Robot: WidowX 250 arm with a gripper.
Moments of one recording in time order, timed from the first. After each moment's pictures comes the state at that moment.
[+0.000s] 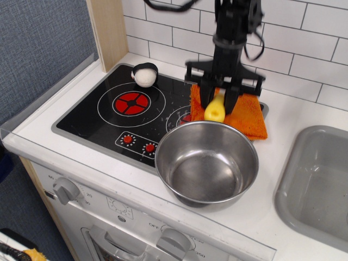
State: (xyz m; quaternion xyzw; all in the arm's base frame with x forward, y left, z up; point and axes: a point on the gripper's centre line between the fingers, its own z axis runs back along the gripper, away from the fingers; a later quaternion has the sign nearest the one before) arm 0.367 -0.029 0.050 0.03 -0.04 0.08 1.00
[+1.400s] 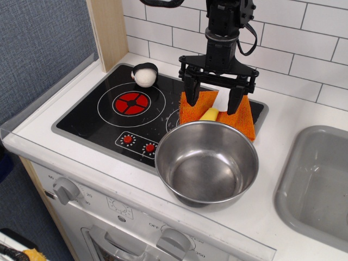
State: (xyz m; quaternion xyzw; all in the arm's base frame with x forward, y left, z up) arm 0.365 -0.020 0.046 0.02 -0.02 0.07 1.00
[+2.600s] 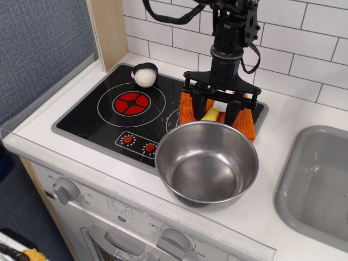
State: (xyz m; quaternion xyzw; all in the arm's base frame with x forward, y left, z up) arm 0.361 -0.028 0.023 0.03 0.00 0.06 1.00
